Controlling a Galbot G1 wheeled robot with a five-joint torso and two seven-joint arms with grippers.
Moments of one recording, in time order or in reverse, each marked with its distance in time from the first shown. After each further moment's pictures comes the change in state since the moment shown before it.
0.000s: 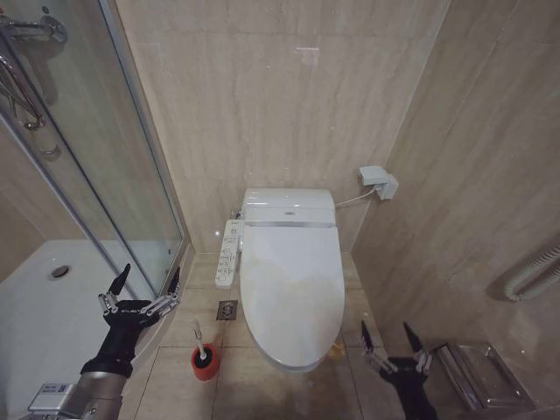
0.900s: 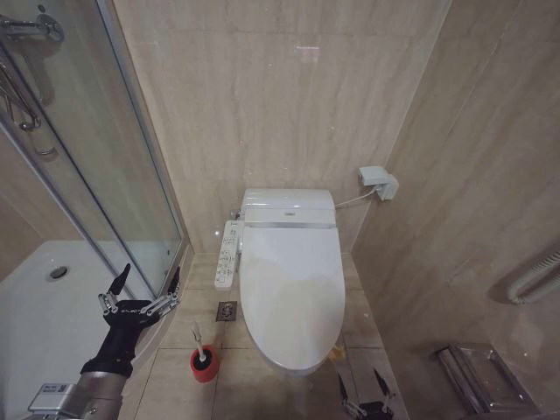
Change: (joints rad) left arm 0.000 0.000 0.000 0.000 0.000 0.000 0.000; right arm 0.238 0.000 -0.047 -0.525 -0.197 0.069 -0.006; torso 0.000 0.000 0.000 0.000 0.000
